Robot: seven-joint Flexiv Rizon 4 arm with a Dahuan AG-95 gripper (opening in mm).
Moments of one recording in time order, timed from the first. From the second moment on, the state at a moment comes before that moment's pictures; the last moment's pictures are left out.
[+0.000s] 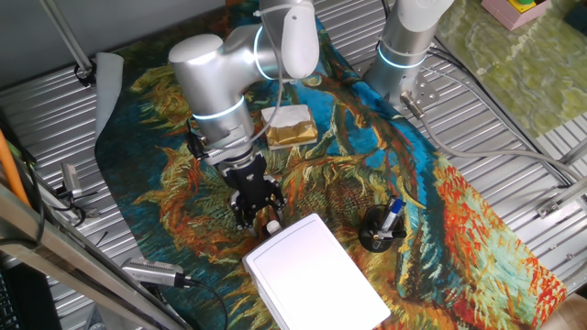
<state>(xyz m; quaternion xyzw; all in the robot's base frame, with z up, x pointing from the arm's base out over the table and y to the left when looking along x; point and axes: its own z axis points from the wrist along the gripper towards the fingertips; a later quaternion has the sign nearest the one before) 0.522 0.242 0.078 -0.71 0.64 0.20 0.20</state>
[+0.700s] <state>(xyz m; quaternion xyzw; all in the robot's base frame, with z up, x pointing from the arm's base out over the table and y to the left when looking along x) 0.523 0.241 0.078 -0.71 0.65 0.19 0.20</state>
